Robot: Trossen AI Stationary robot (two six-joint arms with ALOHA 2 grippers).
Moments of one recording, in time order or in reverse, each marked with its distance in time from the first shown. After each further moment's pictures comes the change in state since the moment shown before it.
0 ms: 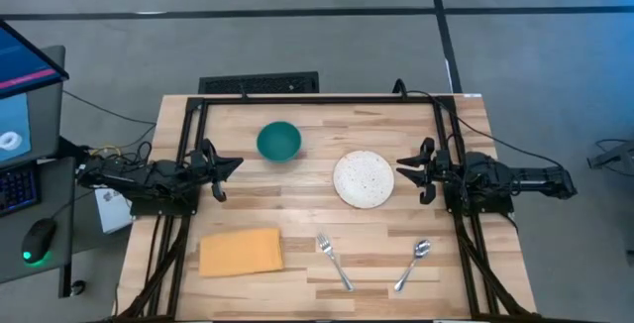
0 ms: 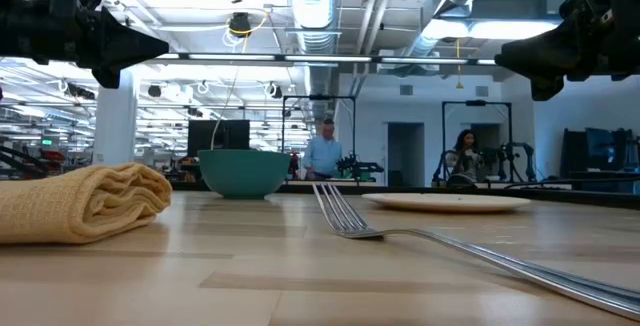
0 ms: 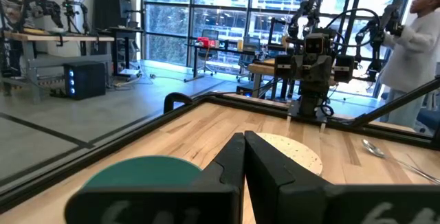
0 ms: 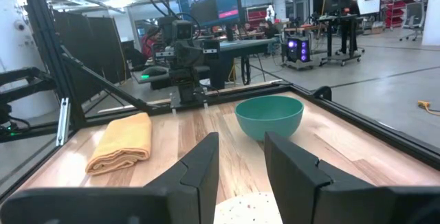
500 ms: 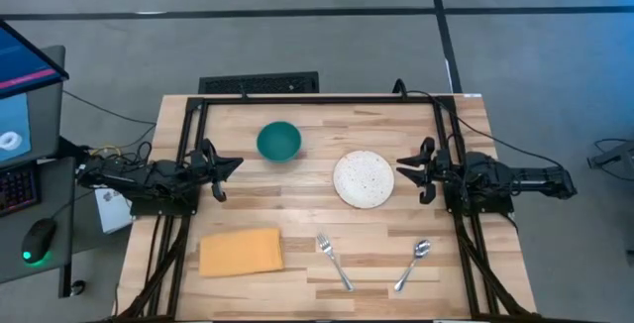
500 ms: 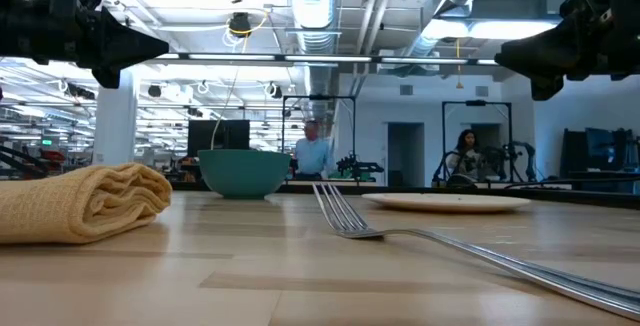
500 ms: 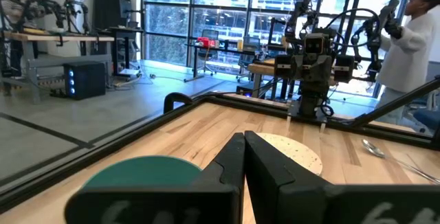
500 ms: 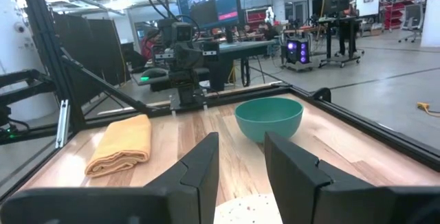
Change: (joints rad) left arm 0.000 0.000 0.000 0.001 0.000 0.000; right arm 0.000 0.000 -0.001 0.019 0.000 0.000
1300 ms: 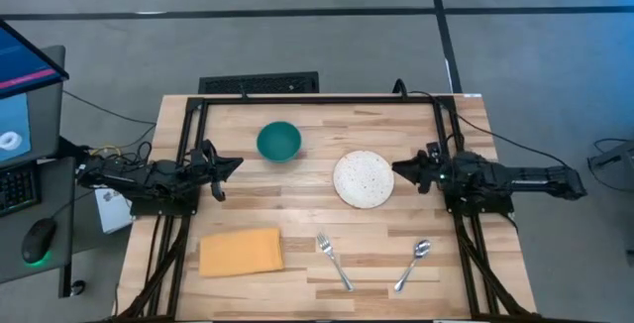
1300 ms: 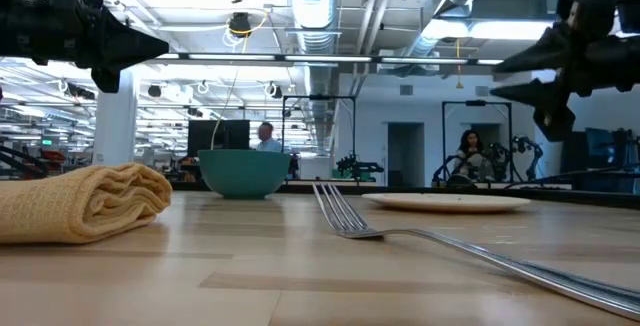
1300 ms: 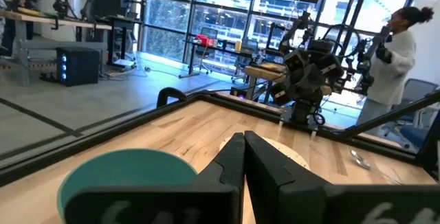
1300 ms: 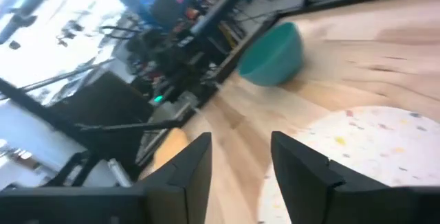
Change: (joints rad) left arm 0.000 0.000 0.000 0.002 0.000 -0.095; right arm -0.059 0.138 0.004 -0.027 -0.023 0.683
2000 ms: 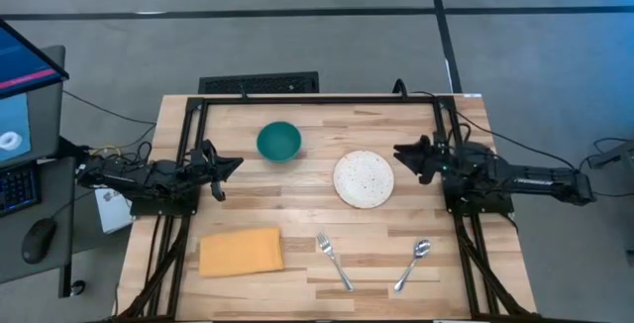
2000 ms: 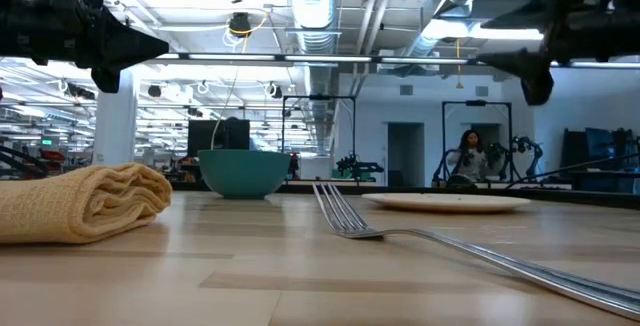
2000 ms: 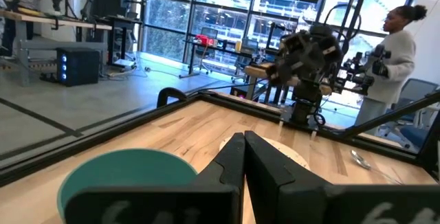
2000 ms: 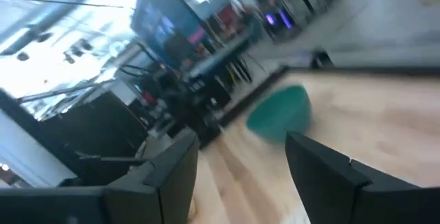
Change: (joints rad) left arm 0.000 0.000 0.000 -0.001 0.000 0.000; right arm -0.099 0.121 0.102 0.171 -0.030 -0.158
